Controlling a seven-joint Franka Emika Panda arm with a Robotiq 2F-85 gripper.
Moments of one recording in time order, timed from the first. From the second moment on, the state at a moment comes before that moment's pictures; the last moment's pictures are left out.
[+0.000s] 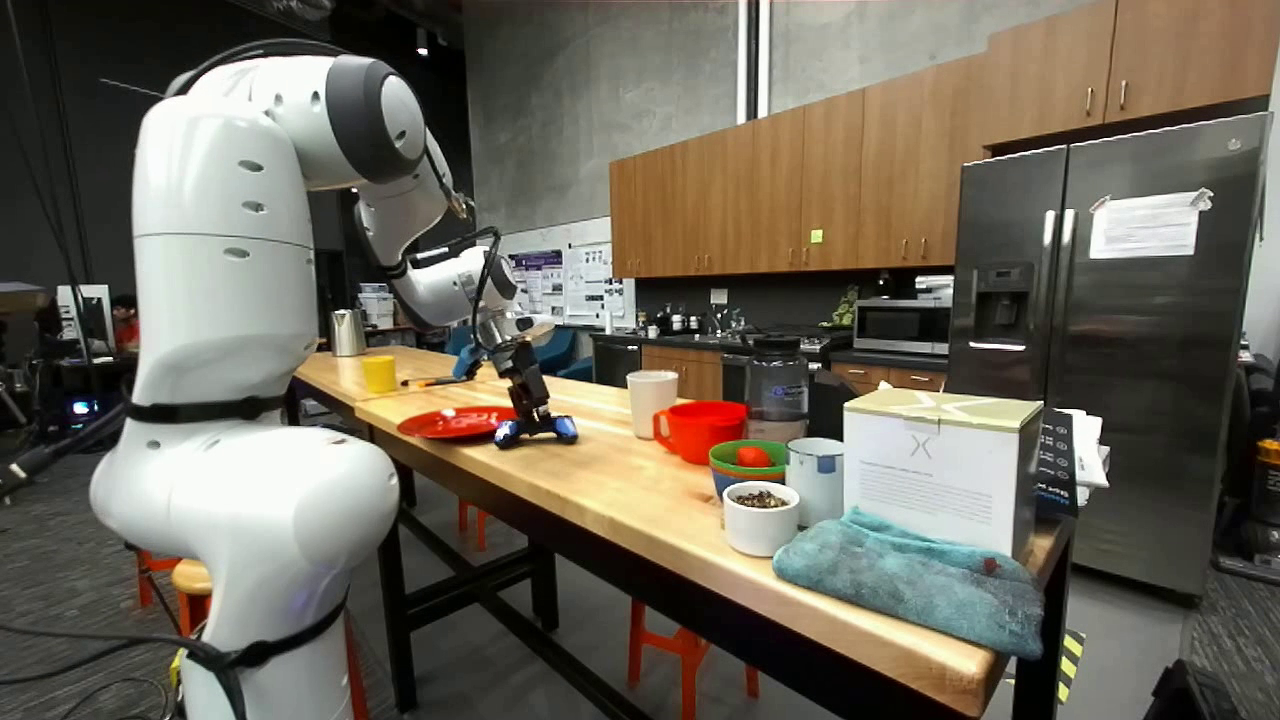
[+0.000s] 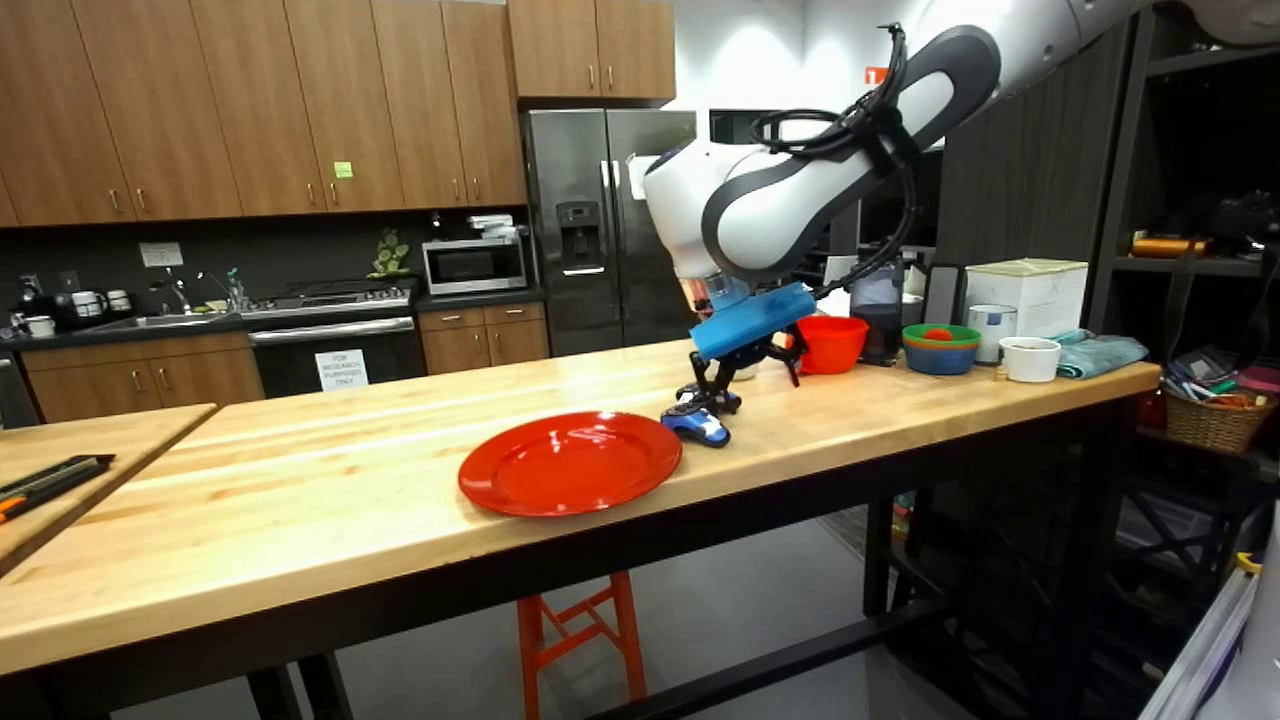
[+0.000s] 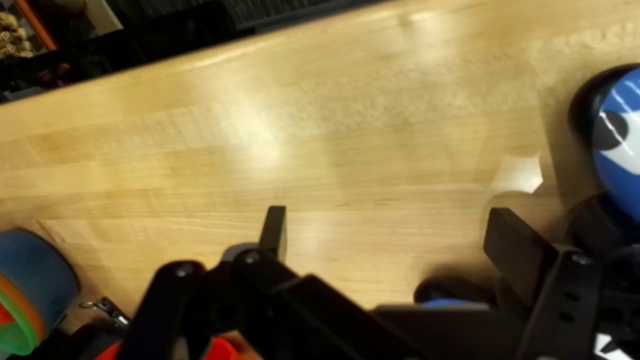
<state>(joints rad) 0.21 0.06 0.20 -2.05 -0.41 1.92 1.13</state>
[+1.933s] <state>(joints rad) 0.29 0.28 0.14 -1.84 -0.76 1.98 1.58</state>
